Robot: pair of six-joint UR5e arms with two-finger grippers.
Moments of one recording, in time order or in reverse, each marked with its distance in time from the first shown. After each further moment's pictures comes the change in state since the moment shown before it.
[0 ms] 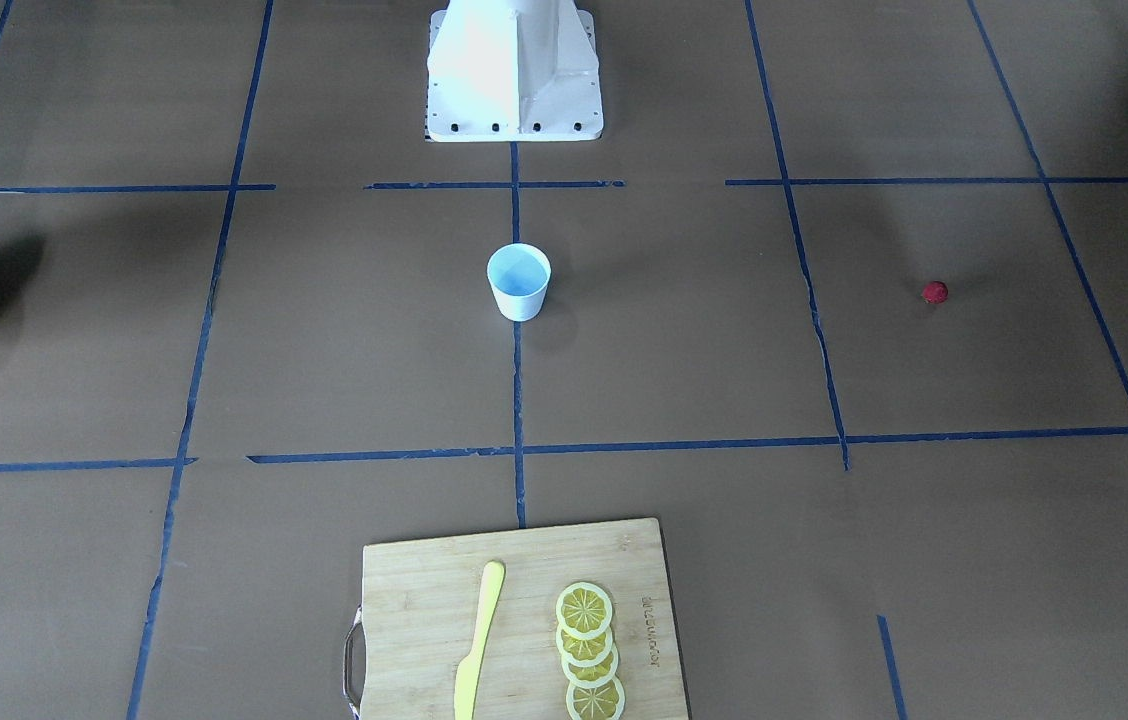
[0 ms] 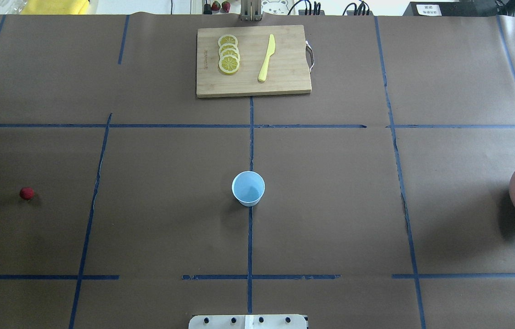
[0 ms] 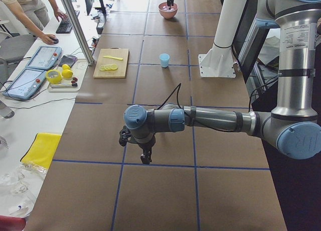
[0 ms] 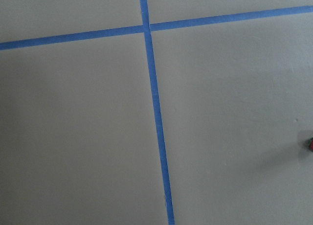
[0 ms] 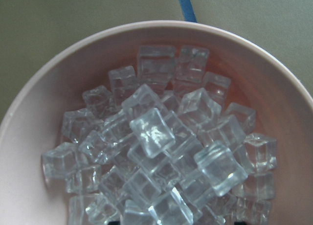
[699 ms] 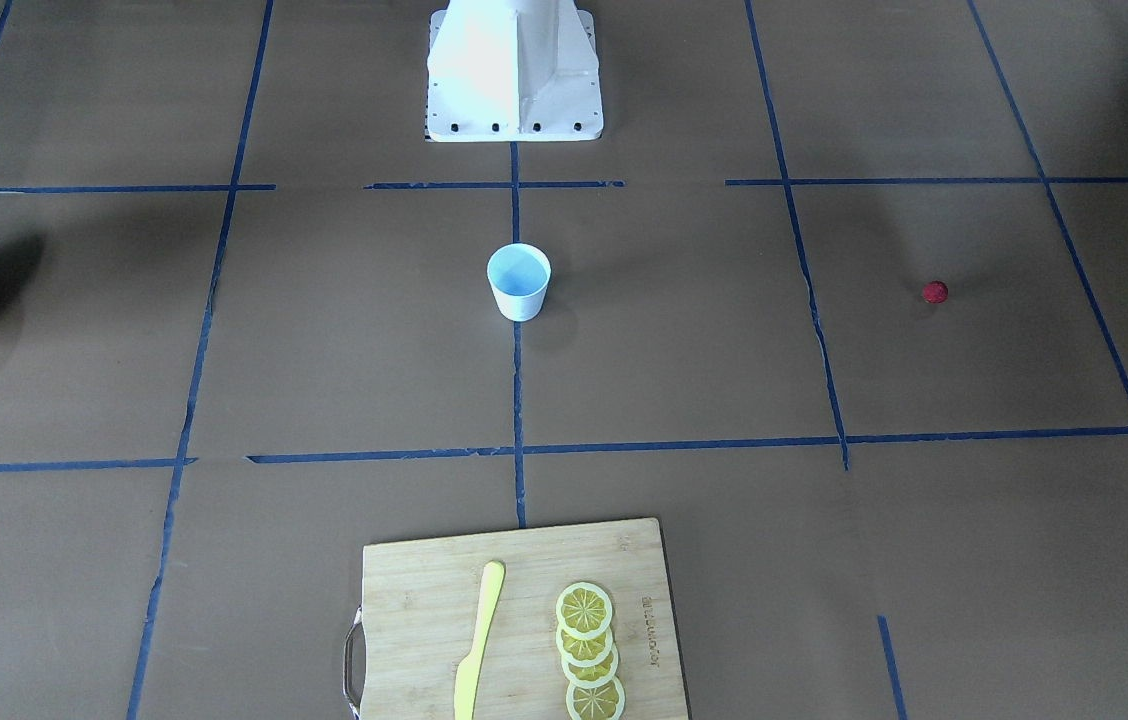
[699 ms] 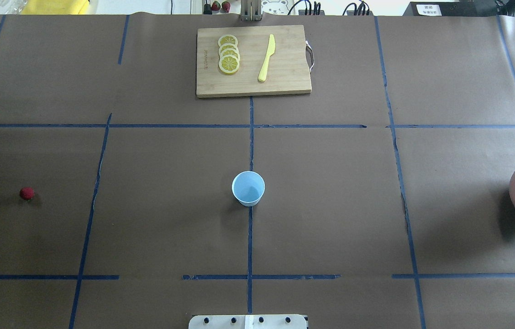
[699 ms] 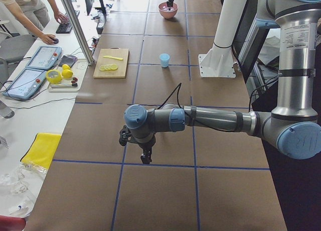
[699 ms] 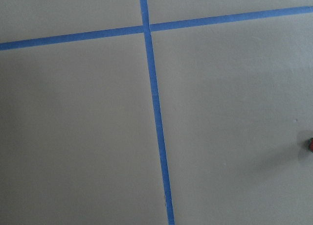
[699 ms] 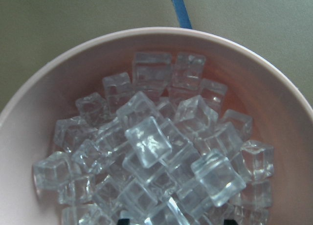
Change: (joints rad) left arm -0.001 0.001 -0.003 0.000 0.000 0.000; right arm -0.012 0.004 -0.003 0.002 -0.034 0.015
